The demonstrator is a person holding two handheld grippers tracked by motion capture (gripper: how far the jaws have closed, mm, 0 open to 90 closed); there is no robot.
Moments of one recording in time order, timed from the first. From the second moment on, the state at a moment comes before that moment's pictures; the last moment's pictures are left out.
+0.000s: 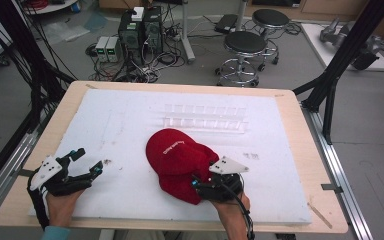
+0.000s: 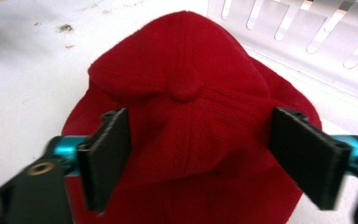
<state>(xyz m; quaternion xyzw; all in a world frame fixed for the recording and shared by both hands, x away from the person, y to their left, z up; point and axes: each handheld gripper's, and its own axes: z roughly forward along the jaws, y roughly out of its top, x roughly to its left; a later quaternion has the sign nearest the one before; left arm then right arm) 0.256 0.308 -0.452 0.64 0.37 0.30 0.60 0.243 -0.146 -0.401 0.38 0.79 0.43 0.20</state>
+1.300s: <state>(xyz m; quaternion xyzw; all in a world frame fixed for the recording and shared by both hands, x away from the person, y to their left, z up) 0.265 0.308 -0.448 0.67 0.36 0.25 0.60 0.265 -0.152 -0.363 0.26 0.83 0.45 0.18</state>
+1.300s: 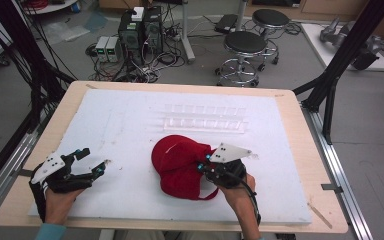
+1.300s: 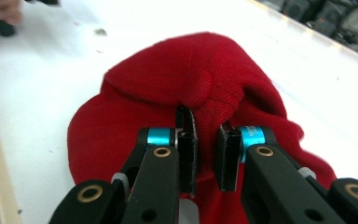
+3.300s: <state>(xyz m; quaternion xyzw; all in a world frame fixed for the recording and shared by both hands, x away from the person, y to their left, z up) 0.329 0.128 -0.349 0.80 0.09 0.04 0.59 0.285 -0.149 -0.330 0.08 0.86 0.49 0.12</state>
